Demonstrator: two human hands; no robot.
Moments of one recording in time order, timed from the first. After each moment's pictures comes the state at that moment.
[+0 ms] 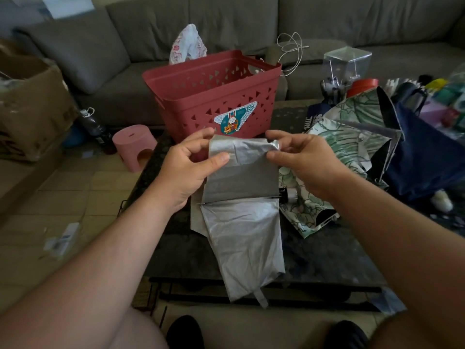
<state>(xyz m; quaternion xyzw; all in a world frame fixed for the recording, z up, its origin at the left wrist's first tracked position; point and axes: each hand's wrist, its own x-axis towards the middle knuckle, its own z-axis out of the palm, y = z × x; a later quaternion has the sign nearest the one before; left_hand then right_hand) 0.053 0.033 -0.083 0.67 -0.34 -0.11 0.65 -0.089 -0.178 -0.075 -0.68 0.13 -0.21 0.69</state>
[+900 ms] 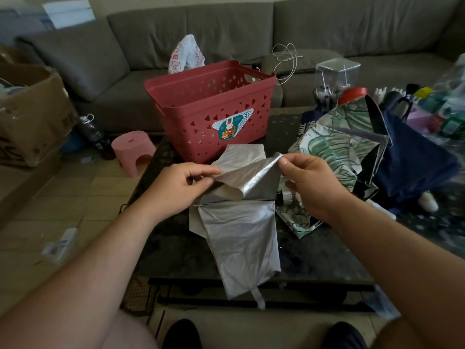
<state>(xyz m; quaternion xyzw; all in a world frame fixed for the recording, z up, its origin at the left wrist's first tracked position) 0.052 0.067 -0.087 0.80 -0.42 -0.08 0.42 -0.122 -0.157 -0.080 -0.66 0.20 -0.22 0.69</state>
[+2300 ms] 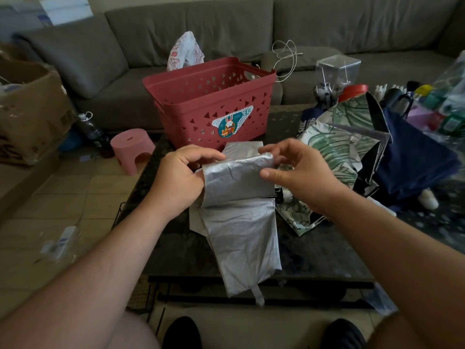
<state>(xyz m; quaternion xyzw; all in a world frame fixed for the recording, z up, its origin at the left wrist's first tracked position) 0.030 0.053 -0.072 0.74 -0.41 0.03 0.53 -0.118 -0.158 -0.076 -0.76 0.10 -0.23 0.60</state>
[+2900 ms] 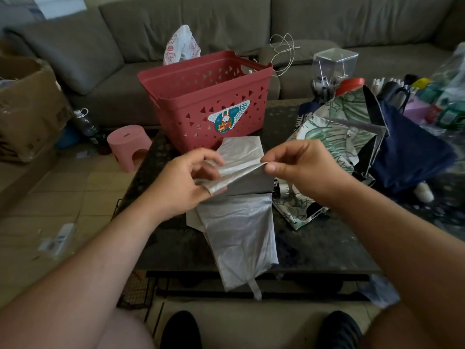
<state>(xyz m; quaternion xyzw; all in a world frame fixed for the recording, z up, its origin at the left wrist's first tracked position) 0.025 0.064 -0.079 0.74 -0.47 -0.11 0.47 -0.134 -0.160 -0.063 -0.78 0.07 -0.19 0.59</state>
